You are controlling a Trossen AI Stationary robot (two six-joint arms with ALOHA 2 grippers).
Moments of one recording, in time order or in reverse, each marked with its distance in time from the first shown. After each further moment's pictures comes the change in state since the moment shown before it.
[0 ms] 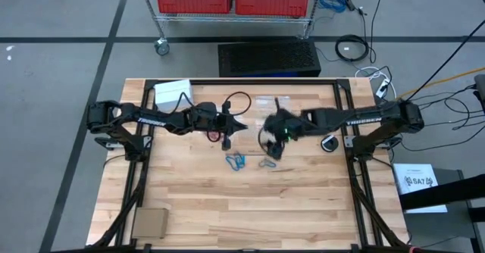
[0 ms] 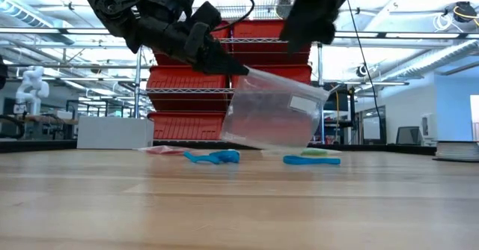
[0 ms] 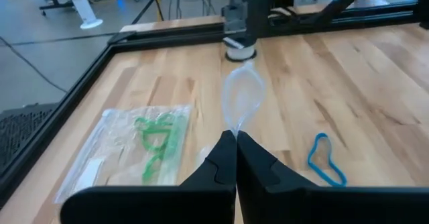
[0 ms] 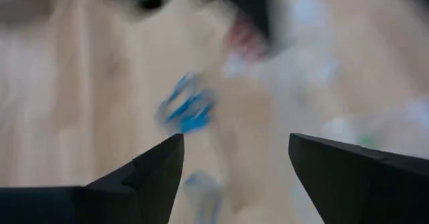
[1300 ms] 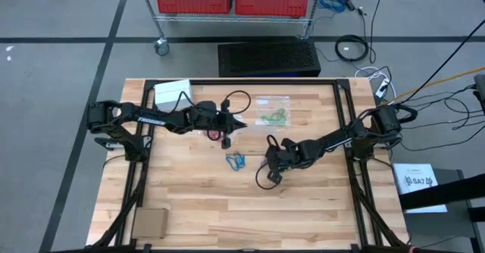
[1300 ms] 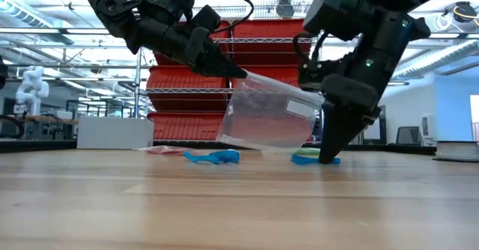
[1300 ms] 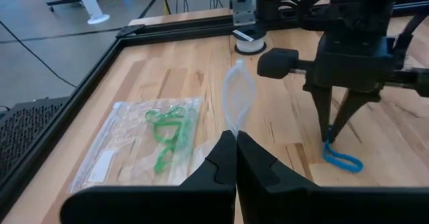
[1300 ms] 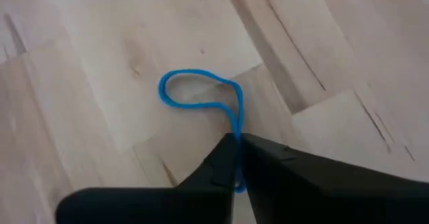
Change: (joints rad) left arm 0.022 0.000 0.000 -0.023 -0.012 0.018; right arm 0.210 0.299 -0.343 0.288 0.069 0.344
